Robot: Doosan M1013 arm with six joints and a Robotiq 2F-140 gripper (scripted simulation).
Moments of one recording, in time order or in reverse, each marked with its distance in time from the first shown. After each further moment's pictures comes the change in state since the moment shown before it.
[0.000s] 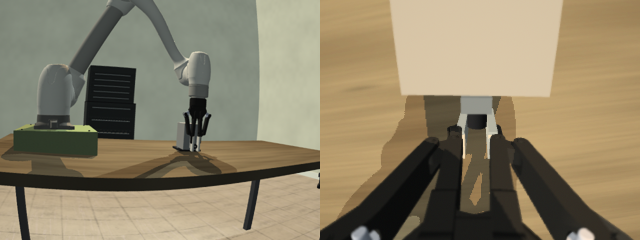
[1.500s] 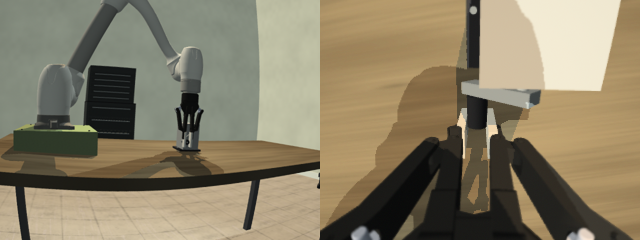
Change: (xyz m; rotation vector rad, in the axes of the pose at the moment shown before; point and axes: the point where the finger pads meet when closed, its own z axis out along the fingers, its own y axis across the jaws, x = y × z) arm 0.000 -0.039 -0.018 0.000 0.000 0.000
